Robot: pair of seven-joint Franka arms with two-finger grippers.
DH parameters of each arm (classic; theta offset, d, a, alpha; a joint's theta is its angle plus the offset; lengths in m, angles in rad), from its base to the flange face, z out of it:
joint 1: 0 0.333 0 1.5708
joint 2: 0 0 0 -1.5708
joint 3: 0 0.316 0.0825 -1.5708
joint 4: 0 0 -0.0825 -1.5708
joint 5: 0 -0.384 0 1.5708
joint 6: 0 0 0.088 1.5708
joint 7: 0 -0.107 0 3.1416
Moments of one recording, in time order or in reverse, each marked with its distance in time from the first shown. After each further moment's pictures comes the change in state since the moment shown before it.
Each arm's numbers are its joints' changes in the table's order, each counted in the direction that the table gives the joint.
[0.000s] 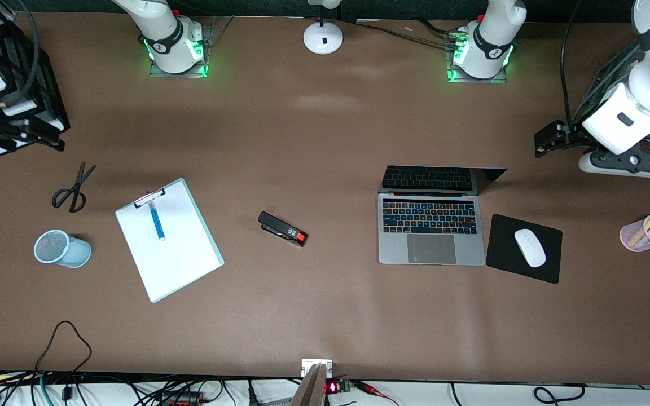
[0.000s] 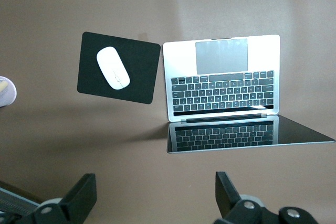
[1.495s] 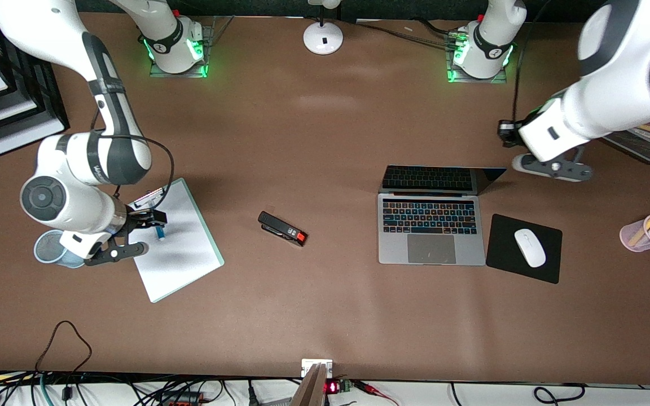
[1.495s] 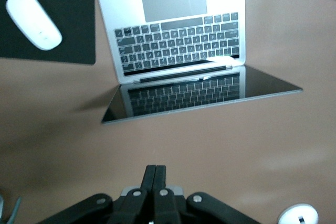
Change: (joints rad) left arm -0.014 0.004 -0.090 0.183 0.117 -0.023 0.003; right arm 0.124 -0.430 0.010 0.065 0.012 -0.475 0.127
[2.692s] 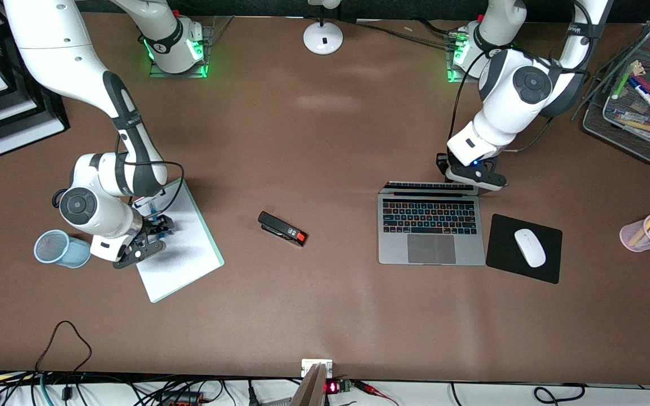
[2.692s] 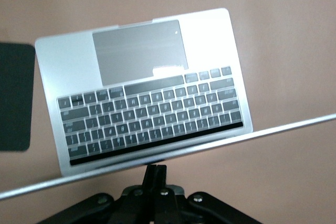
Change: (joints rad) left arm 0.000 -0.006 -0.126 0.527 0.004 -0.916 0.014; right arm -0.033 -0.113 -0.005 0.110 0.001 -0.273 0.241
